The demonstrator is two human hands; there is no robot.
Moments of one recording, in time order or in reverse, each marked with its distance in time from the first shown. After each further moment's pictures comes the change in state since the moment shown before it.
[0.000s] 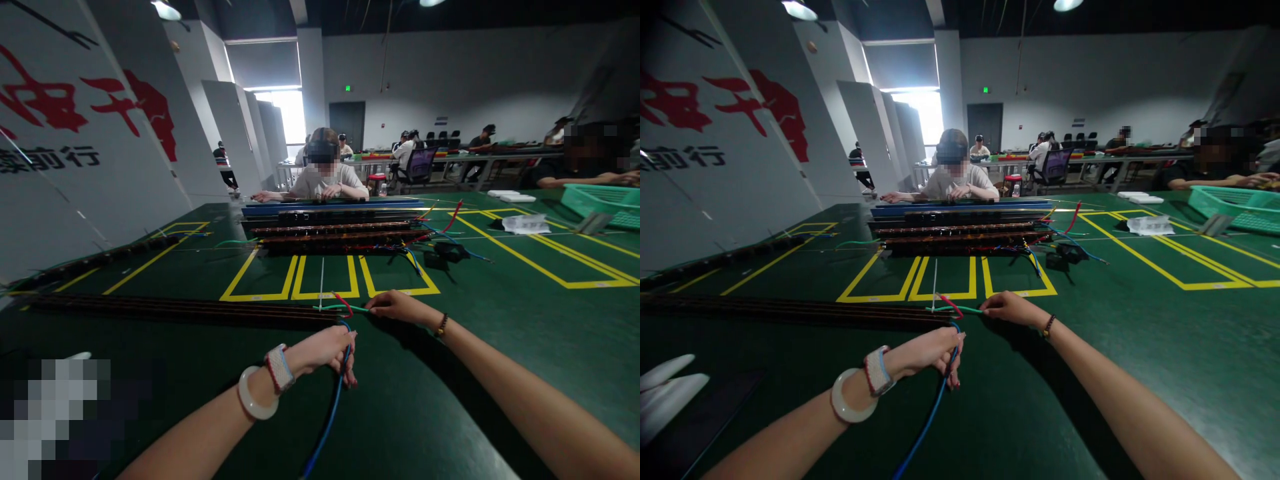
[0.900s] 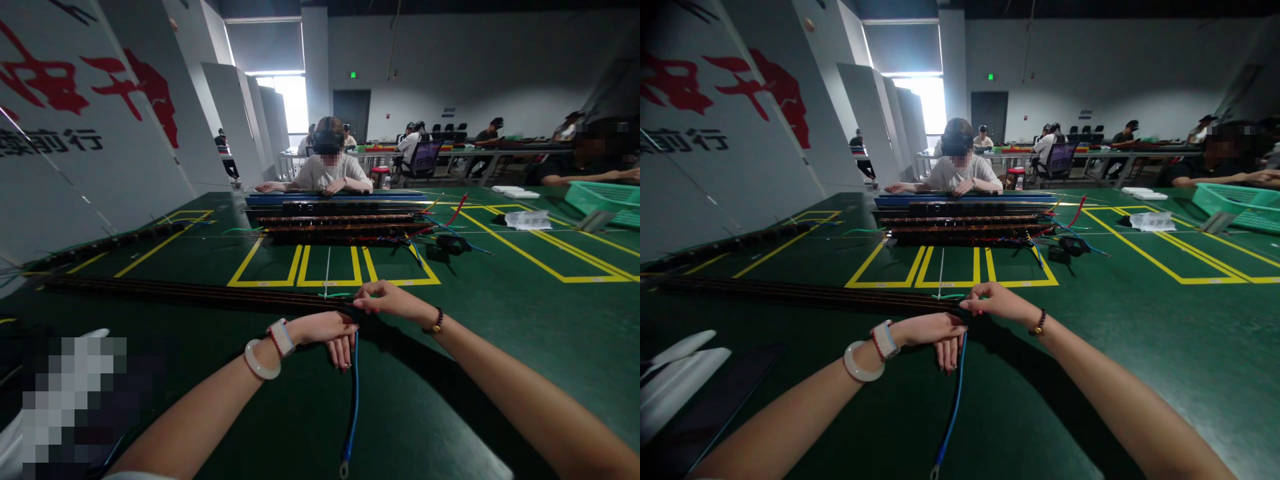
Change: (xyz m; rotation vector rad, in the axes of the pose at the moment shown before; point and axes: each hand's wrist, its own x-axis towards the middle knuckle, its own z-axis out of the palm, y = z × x) left_hand 0.009 -0.013 -0.028 0.196 -0.227 0.051; right_hand -0.010 -0.068 0.019 0.220 0.018 -0.277
